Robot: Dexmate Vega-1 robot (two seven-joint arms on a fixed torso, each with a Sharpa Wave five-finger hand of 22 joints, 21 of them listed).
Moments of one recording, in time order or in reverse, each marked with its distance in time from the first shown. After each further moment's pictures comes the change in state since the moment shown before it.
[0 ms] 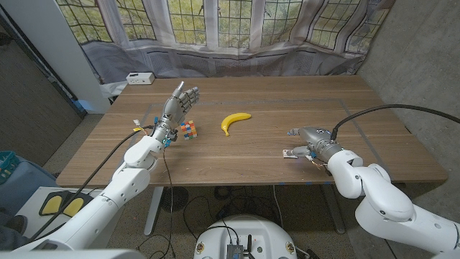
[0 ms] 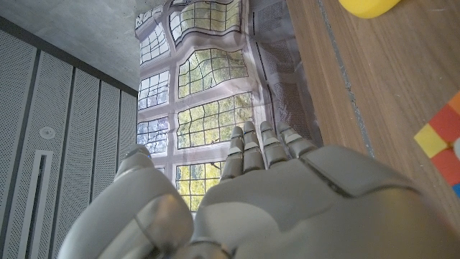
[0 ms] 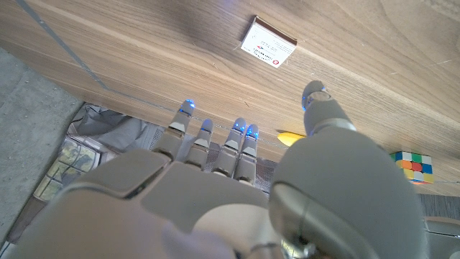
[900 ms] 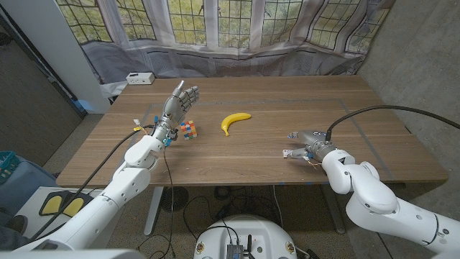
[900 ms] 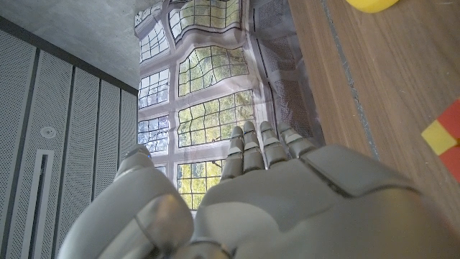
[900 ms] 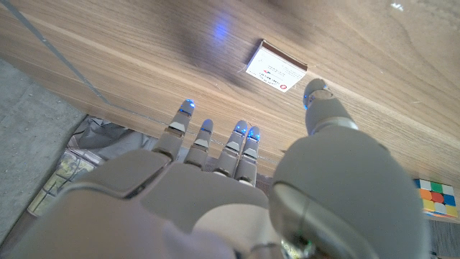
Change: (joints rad) left arm -0.003 -0.003 0.000 -0.004 0.008 -0.001 0.019; left_hand 0.000 0.000 0.000 0.000 0.000 0.001 -0.001 0.000 0.000 0.000 0.000 0.000 0.000 0.000 0.000 0.000 0.000 -0.005 0.005 0.000 0.000; right arm 0.117 0.027 -0.118 0.087 -0.018 -0.035 0.050; right_hand 0.013 0.002 -0.003 0.003 0.011 -0.018 -0.029 0.000 0.000 -0.020 -0.027 -0.011 0.000 -0.004 0.015 0.000 -0.001 0.005 0.005 0.000 0.000
